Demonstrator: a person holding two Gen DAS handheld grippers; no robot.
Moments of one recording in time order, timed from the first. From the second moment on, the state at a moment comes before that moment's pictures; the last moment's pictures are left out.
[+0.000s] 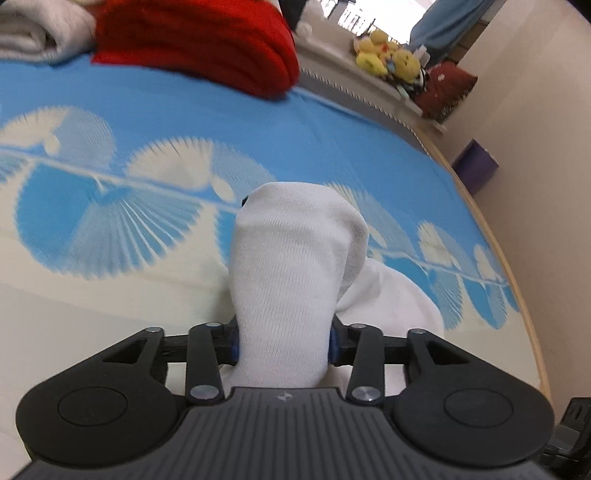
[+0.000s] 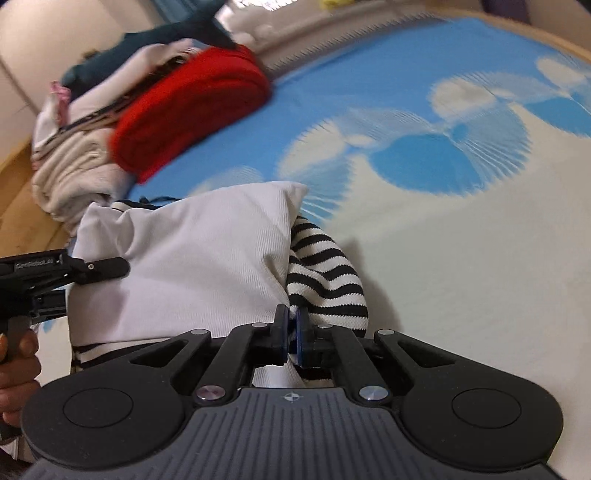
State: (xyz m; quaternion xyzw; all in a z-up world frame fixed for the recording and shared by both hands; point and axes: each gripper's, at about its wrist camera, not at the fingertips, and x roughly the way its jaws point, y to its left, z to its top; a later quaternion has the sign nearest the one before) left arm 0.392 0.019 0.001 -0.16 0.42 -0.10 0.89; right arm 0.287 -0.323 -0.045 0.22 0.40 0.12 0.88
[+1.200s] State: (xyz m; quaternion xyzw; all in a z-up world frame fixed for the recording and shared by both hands) left arm 0.355 0.093 -0.079 -0.18 0.59 -0.06 0.79; right arm 0.309 -0.289 -0.094 0.17 0.50 0.06 0.84
